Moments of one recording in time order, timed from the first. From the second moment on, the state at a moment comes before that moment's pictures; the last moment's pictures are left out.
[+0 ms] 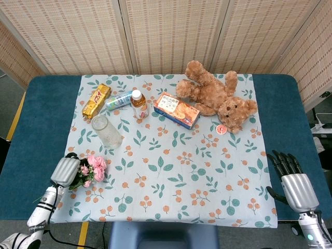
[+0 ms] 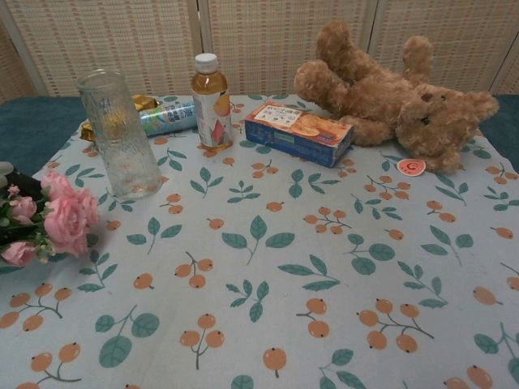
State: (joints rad) left arm -0.42 -1.45 -0.03 -1.28 1.41 1.14 -0.01; right arm 0.07 -1.11 0.00 -1.67 -1.59 1.47 -0.10
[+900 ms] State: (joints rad) left arm -0.49 -1.60 -0.50 -1.06 1.30 1.52 -1.21; right arm 0.09 -1.09 -0.02 -1.68 -1.60 1.42 -0.08
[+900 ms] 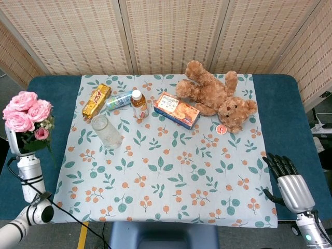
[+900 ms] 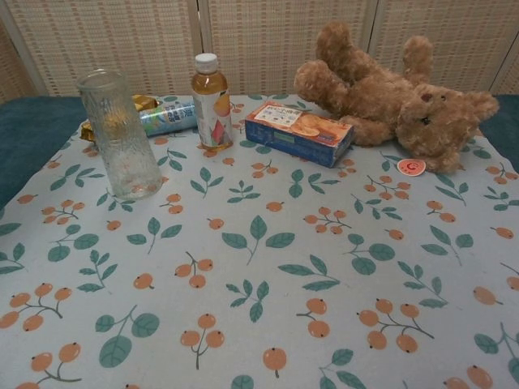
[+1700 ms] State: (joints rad) left arm -1.01 -1.87 -0.69 -0.59 1.20 1.46 -1.04; right arm 0.10 -1.09 -0.02 -1.68 -1.58 1.38 -0.08
